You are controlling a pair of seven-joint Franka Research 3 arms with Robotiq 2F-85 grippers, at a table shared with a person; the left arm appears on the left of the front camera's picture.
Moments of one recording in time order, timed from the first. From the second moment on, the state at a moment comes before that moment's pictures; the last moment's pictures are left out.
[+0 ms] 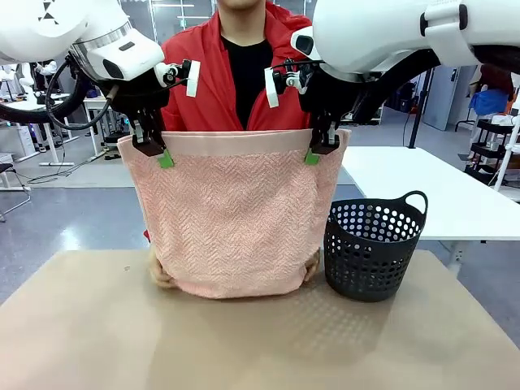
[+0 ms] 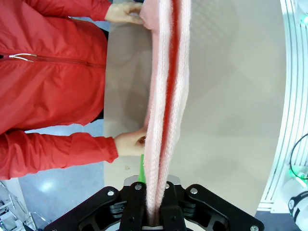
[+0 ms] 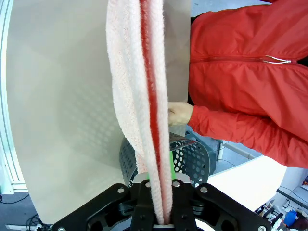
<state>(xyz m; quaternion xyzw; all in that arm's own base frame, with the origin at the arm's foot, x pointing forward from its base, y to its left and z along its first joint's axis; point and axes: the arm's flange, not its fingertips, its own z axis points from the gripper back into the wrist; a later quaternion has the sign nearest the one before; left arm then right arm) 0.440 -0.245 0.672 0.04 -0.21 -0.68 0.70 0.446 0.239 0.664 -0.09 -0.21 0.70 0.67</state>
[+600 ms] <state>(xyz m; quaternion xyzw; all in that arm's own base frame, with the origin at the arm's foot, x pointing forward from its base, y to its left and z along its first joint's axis) 0.440 -0.245 0.672 0.04 -0.21 -0.68 0.70 0.446 0.239 0.663 -0.09 -0.21 0.70 0.67</state>
